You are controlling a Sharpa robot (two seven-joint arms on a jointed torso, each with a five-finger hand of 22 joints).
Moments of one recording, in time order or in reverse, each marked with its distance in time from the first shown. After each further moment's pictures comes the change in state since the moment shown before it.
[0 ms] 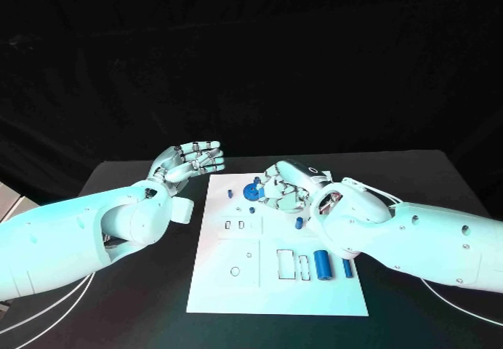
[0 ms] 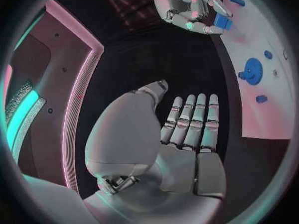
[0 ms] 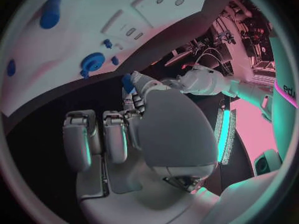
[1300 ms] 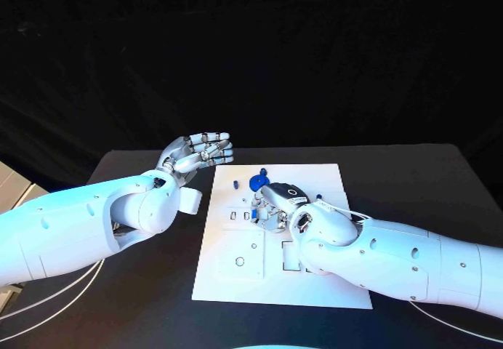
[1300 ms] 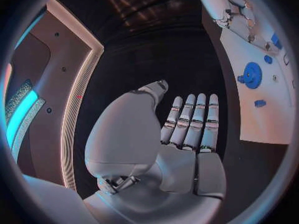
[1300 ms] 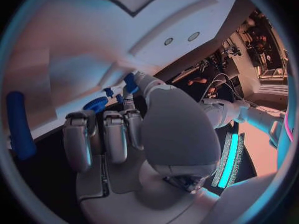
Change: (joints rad) left arm 0.000 0.003 0.000 0.013 0.001 0.003 -0.010; left_hand 0.000 0.000 0.000 0.000 0.000 0.007 0.000 0.000 0.001 0.011 -0.004 0.004 0.001 0.003 -0.003 0.000 0.001 0.000 0.000 0.000 0.005 0.000; right arm -0.124 0.148 -0.011 -0.133 -0.159 0.064 -0.149; right_hand -0.037 -0.021 -0.002 0.018 -0.001 -0.004 -0.008 0.051 0.000 0.000 0.000 0.000 0.001 0.000 0.000 0.000 0.001 0.000 0.000 0.000 0.016 0.000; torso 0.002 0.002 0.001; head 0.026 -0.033
